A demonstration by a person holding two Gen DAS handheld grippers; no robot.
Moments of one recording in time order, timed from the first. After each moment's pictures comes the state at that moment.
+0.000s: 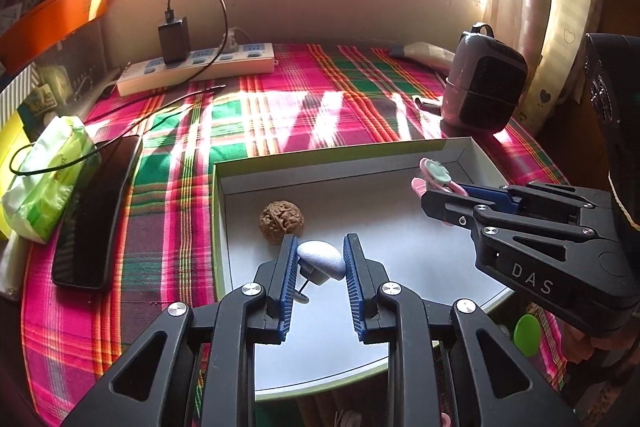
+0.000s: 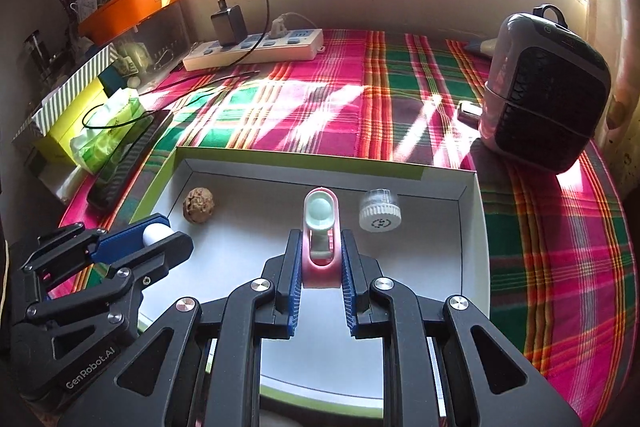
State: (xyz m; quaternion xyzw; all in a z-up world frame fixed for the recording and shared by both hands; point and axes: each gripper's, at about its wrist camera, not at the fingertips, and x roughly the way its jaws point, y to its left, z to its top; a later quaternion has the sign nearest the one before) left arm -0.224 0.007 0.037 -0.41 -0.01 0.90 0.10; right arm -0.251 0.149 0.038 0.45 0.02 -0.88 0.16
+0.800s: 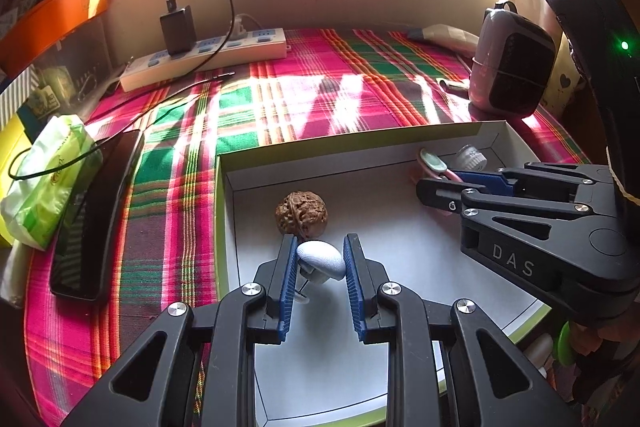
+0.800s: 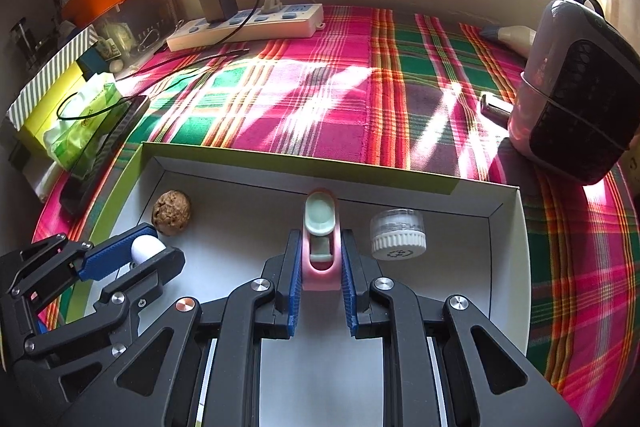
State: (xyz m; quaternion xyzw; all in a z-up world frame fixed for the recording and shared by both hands) left arm -0.241 0.010 0.017 -0.43 0.01 0.90 0.08; right arm -0.278 0.135 0.016 0.47 0.04 -0.87 0.16
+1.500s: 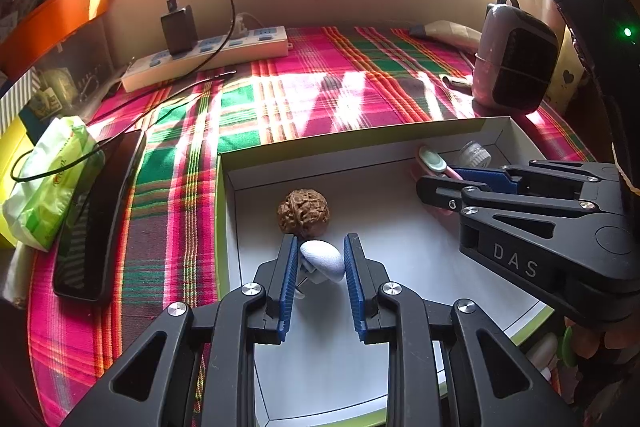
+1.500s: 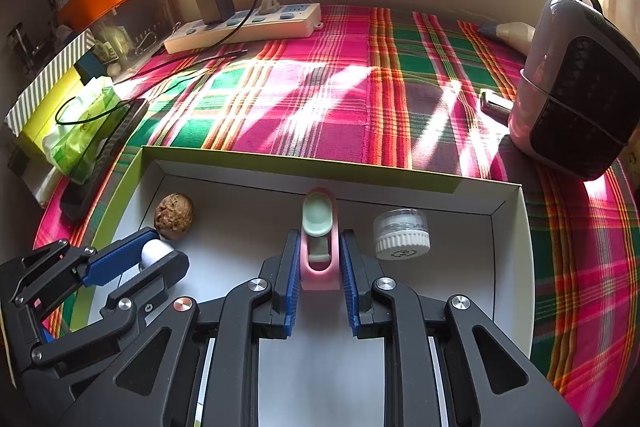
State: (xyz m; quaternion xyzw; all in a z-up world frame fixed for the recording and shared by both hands) left arm -0.240 0.011 0.015 -0.43 0.02 0.90 0.07; right arm -0.279 0.134 0.017 0.47 0.03 -0.87 0.15
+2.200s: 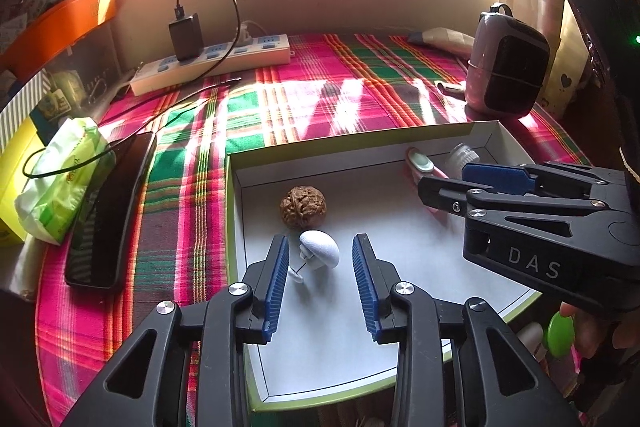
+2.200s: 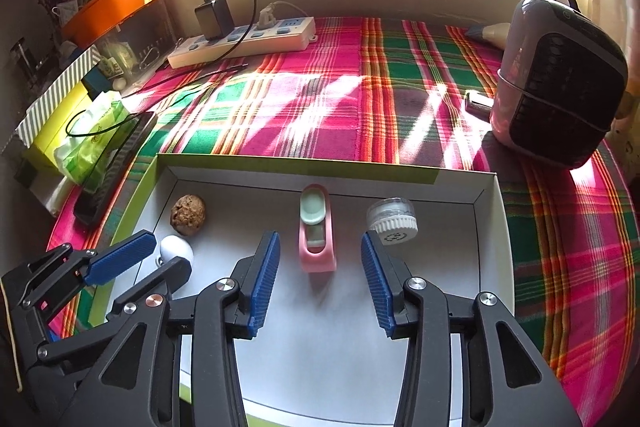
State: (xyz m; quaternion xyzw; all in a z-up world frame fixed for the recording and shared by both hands) left arm -0.224 0.009 0.026 -0.42 0.02 0.91 0.06; right arm -0.261 0.144 0.032 0.46 0.00 -0.88 0.15
